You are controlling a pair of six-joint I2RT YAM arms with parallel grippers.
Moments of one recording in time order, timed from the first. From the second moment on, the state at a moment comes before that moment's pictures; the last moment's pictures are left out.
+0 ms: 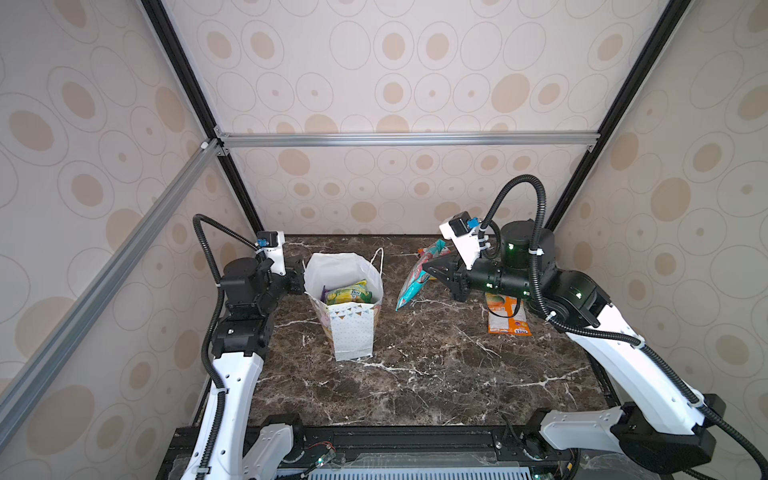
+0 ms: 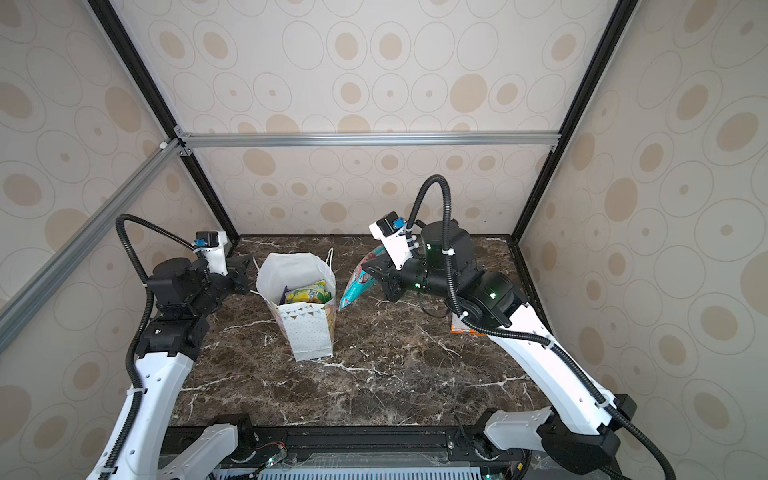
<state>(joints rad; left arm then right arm) 0.07 0.93 1.02 -0.31 0.29 -0.06 0.78 1.28 1.68 -0.71 -0.28 0.08</state>
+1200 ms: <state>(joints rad) 0.07 0.93 1.02 -0.32 0.29 -0.06 1.05 1.77 2.27 -0.88 -0.25 -0.14</state>
